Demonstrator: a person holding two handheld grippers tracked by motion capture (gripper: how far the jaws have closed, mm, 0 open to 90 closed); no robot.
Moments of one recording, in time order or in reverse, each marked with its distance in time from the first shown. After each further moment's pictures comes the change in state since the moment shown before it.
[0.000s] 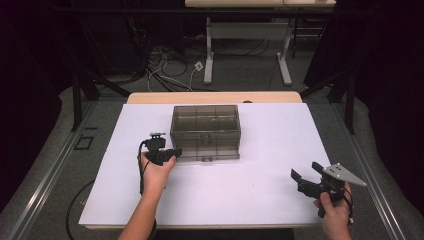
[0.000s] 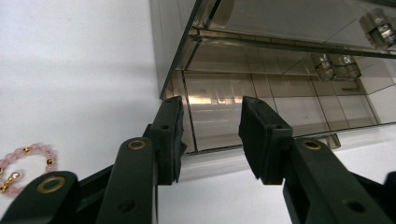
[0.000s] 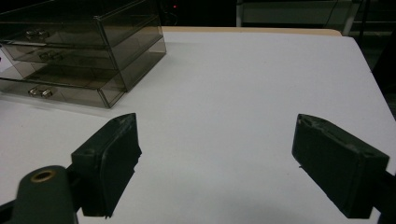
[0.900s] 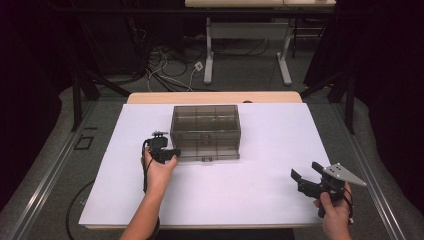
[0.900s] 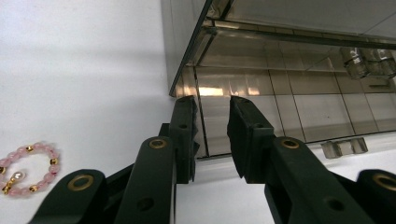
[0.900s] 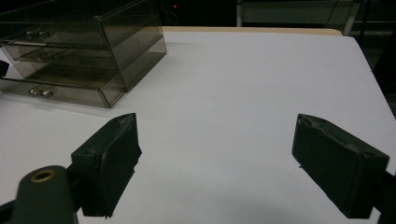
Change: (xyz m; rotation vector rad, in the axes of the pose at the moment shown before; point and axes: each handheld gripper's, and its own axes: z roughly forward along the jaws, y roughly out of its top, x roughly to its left) left arm -0.002 0.003 0.010 0.043 0.057 -0.011; right arm 0.000 0.000 0.000 0.001 0.002 -0.001
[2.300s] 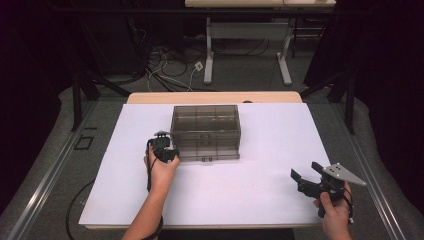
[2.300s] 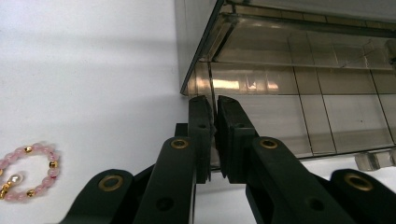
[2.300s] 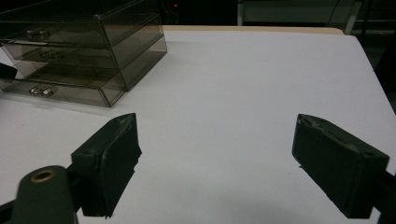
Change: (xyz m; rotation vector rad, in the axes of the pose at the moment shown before) left arm -0.003 0.001 0.013 0.032 0.074 0.001; right arm -0.001 0.000 0.000 0.008 0.001 -0.006
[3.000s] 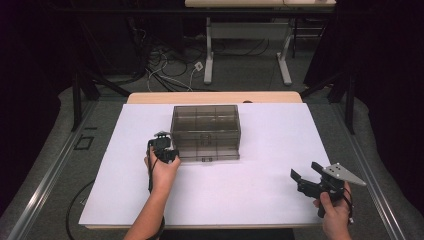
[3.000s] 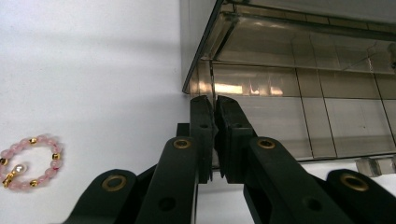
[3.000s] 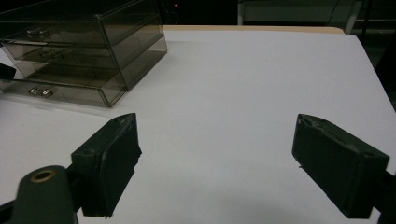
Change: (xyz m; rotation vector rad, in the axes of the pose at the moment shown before) left arm -0.004 -0.002 -0.002 -0.011 0.025 -0.024; right arm 0.001 0.000 0.001 -0.011 0.003 0.010
